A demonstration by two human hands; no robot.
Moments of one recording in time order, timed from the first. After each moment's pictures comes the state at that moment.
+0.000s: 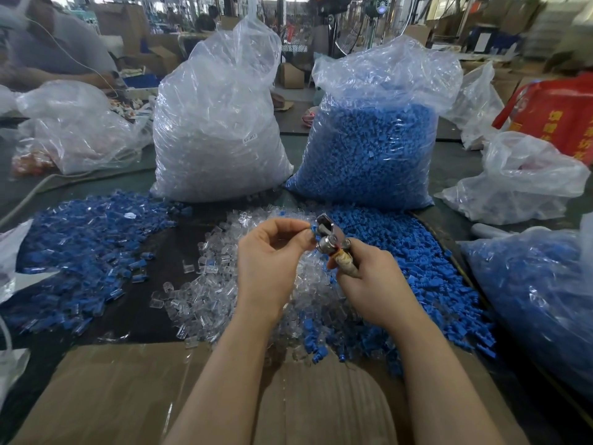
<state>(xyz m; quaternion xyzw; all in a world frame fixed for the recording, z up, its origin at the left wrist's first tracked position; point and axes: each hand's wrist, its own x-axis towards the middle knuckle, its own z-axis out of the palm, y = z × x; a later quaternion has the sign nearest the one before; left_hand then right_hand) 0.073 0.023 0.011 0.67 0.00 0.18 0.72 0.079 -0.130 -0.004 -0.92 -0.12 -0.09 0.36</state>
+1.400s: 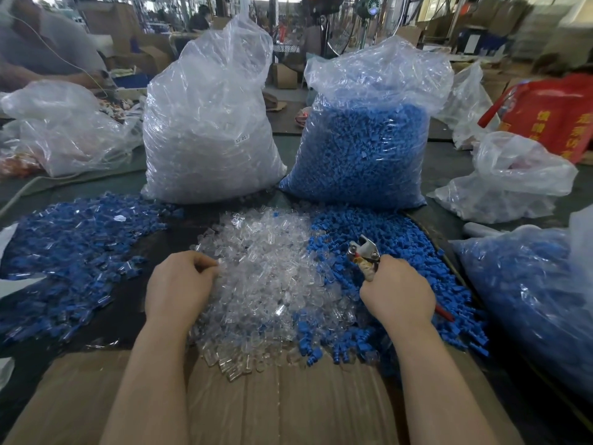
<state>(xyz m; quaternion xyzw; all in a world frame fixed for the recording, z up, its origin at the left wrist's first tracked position) 0.087 0.123 -0.024 0.92 0.20 0.11 0.33 0.089 -0.151 -0.024 -0.98 0.16 -0.06 0.11</state>
